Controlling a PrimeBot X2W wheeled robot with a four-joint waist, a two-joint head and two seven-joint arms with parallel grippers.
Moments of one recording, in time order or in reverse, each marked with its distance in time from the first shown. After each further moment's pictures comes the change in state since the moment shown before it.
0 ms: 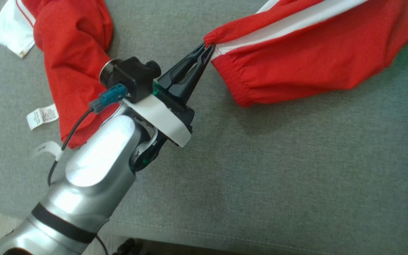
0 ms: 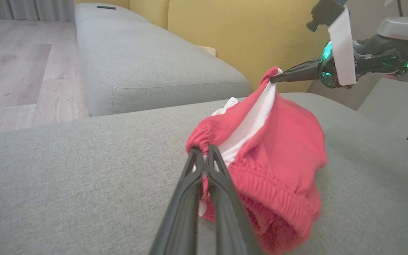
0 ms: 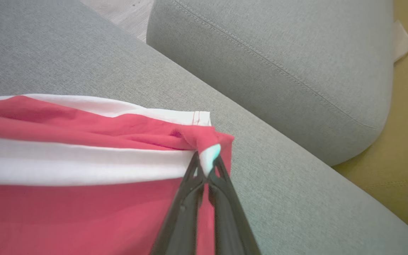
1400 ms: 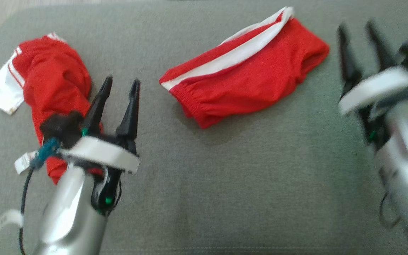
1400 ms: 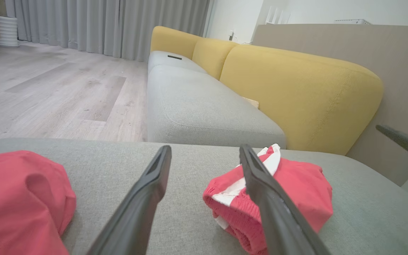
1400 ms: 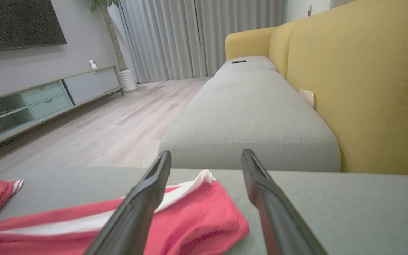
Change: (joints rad) left arm 0.350 -0.097 0.499 -0.018 0.158 0.000 0.000; right arm 0.377 0.388 -0.351 0.216 -0.026 0.000 -0.754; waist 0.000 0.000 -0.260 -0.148
